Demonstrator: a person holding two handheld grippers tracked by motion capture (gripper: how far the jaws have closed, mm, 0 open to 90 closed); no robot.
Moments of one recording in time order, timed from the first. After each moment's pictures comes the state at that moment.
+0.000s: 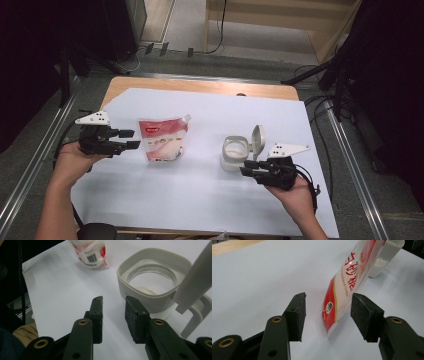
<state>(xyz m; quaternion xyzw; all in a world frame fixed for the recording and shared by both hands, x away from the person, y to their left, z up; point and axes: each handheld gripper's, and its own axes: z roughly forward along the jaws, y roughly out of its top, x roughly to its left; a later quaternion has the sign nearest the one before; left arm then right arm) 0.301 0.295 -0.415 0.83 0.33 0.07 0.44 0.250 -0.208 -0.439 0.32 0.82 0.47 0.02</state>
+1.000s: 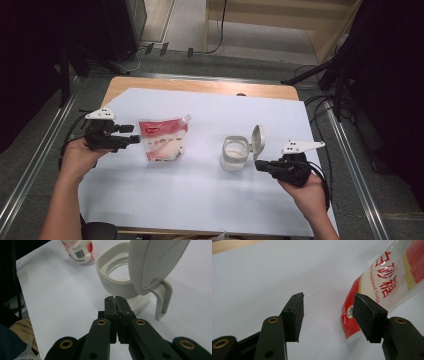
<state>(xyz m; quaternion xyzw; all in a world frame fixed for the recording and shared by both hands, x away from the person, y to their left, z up) 0.319 0.288 -0.425 0.82 0.39 0.10 0.40 0.257 -0.241 -0.433 0.34 0.82 0.46 0.02</state>
